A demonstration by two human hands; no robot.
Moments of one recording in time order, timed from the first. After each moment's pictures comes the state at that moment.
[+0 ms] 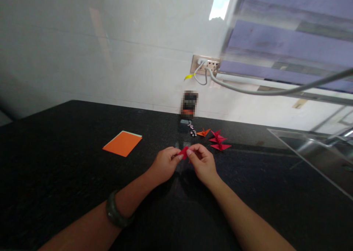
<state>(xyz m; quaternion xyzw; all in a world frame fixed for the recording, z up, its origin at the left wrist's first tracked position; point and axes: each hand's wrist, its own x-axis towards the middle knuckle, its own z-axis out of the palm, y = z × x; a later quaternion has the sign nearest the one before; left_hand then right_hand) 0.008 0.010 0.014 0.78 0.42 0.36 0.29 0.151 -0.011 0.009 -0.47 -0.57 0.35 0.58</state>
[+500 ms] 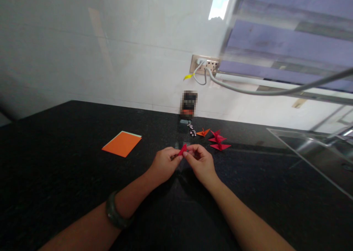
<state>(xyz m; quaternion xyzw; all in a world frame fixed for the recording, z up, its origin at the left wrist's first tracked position) 0.009 0.009 0.011 0.78 0.42 0.37 0.29 0.150 -0.009 0.005 -0.50 -0.56 0.33 0.56</state>
